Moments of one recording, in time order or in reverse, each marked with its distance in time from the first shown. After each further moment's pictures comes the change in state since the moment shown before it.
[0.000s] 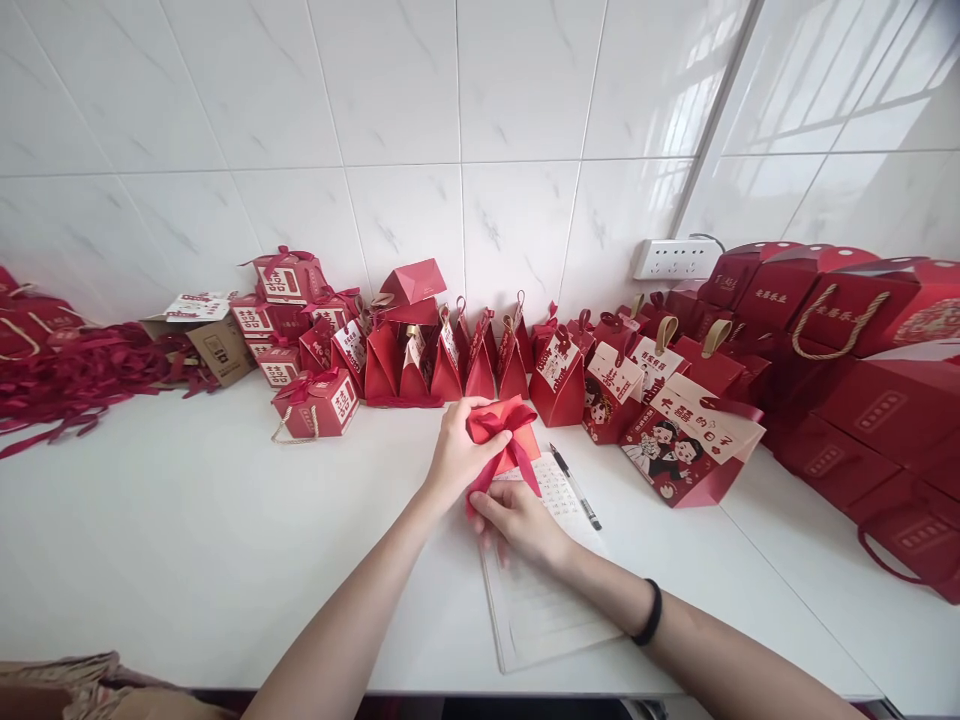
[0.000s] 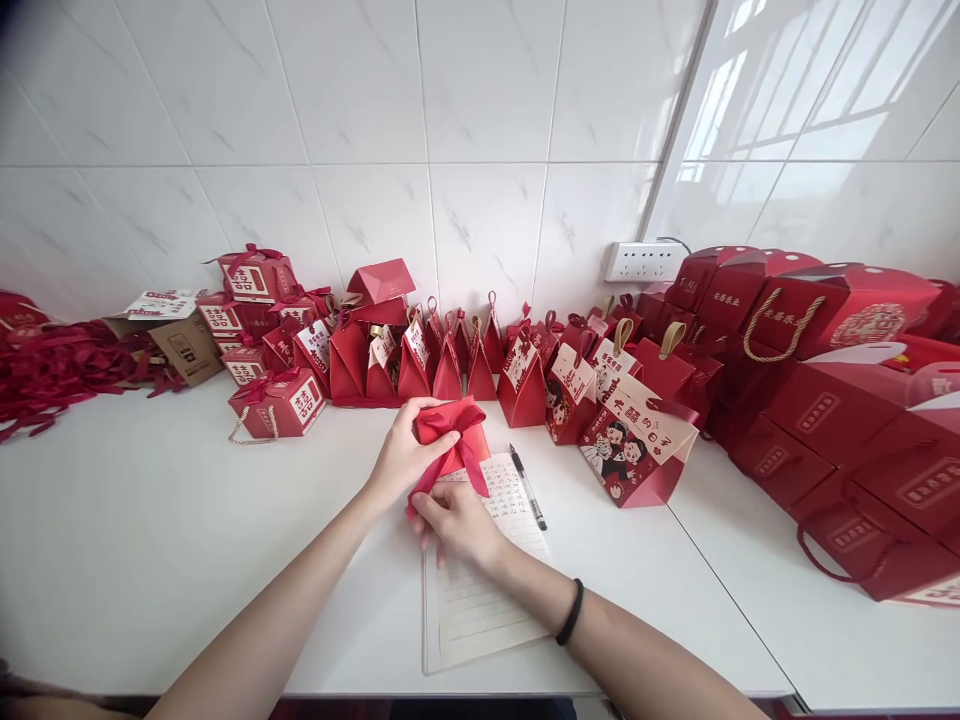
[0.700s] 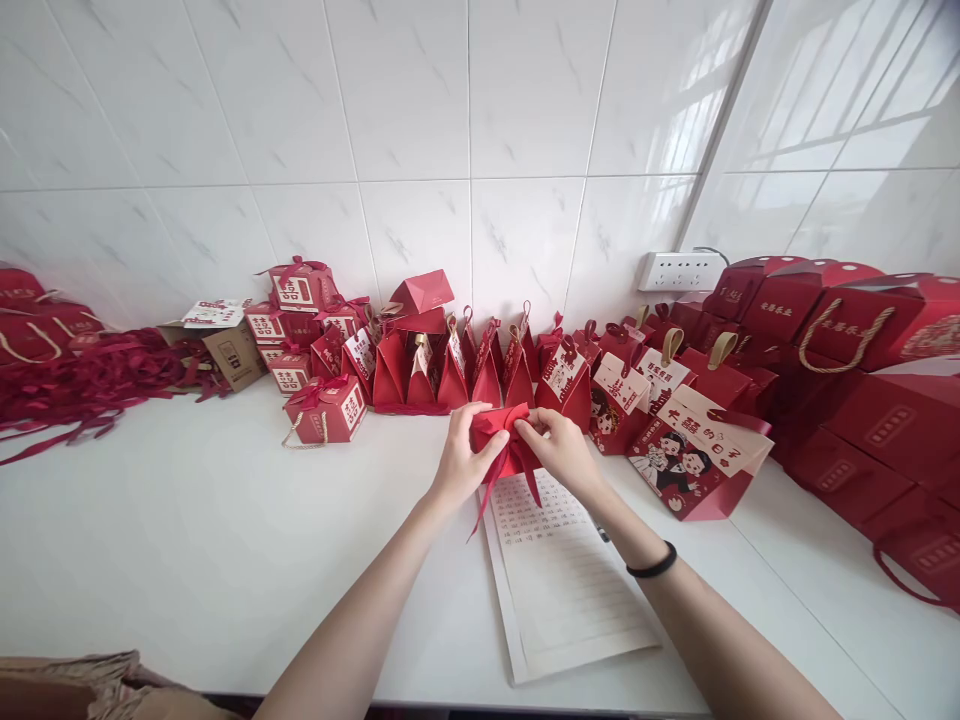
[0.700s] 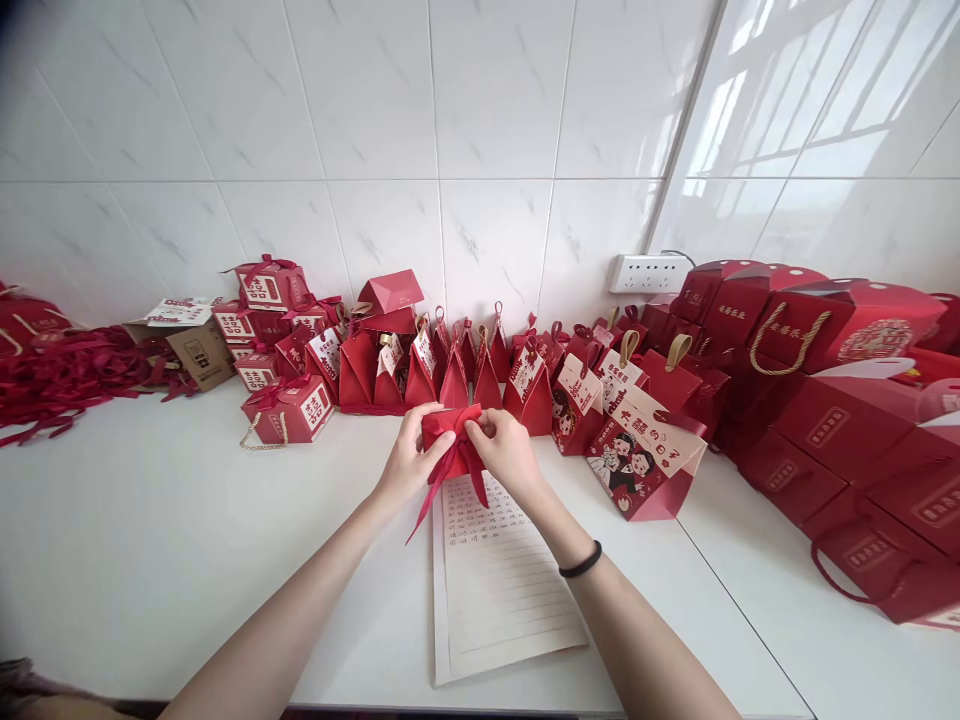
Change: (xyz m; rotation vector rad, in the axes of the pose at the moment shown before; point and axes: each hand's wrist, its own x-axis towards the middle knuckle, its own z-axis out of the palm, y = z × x) left_hand 0.001 -0.015 -0.001 -0.069 0.006 0.122; right_hand 0.025 -0.050 -0.059 -0.689 0.564 -0.341
